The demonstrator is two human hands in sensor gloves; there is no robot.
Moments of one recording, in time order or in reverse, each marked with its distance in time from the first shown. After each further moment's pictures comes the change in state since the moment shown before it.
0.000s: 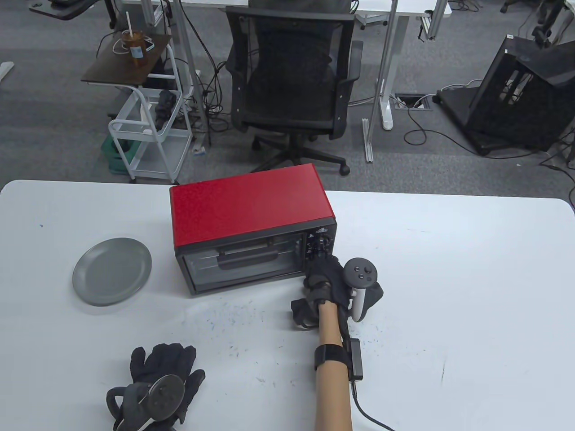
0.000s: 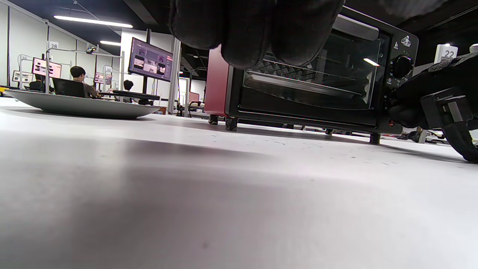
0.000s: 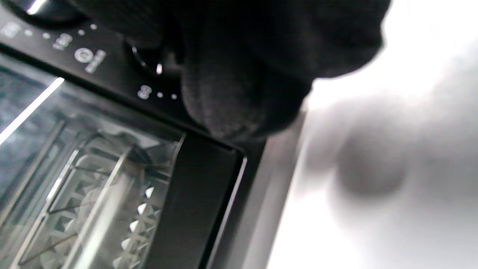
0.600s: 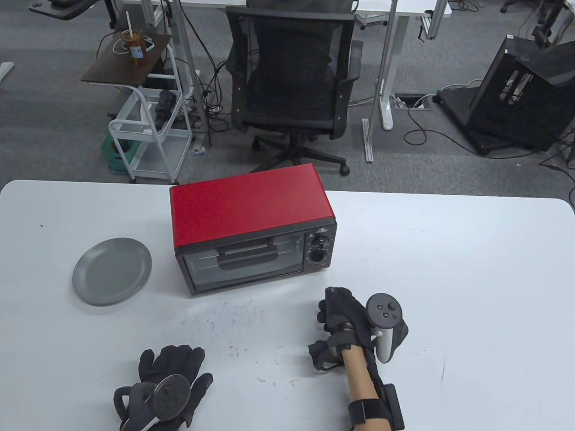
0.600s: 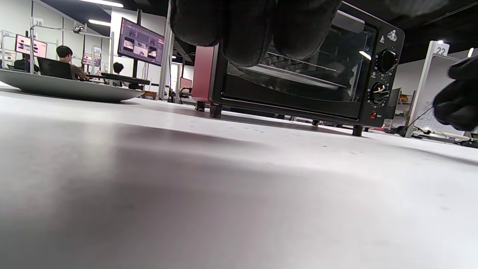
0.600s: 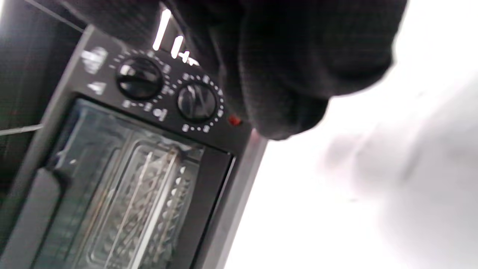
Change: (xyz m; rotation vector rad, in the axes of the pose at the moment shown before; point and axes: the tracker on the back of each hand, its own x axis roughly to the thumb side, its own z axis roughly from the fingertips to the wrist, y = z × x) left_hand 0.012 -0.001 0.000 -0.055 -0.025 0.058; right_hand -0.024 -0.063 0.079 0.128 -0.124 0.000
